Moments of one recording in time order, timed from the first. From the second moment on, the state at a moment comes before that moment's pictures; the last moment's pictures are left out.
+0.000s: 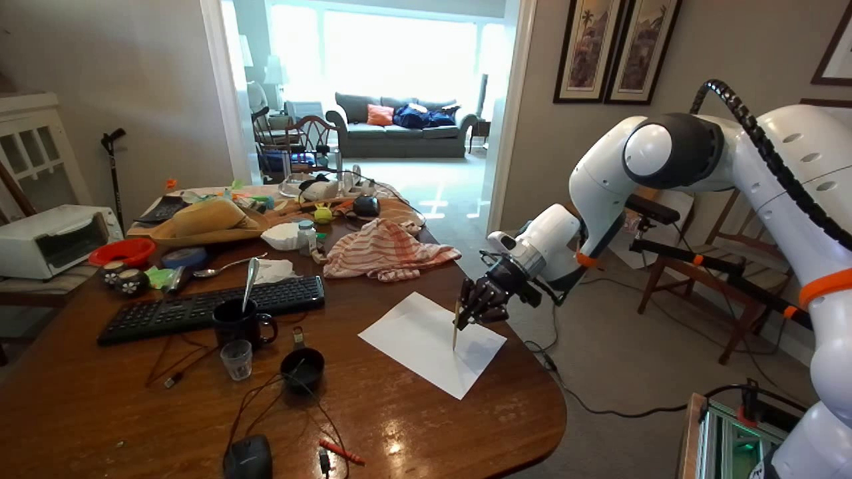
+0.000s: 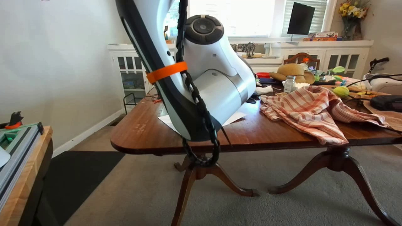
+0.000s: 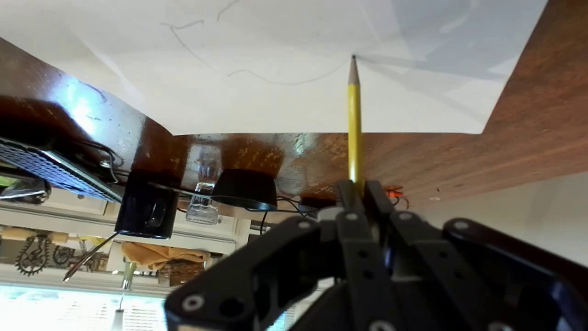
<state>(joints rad) -0.61 0.91 0.10 -1.68 -2.16 4.22 0.46</state>
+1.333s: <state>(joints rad) -0.61 0.90 0.01 -1.62 -2.19 4.22 0.50</state>
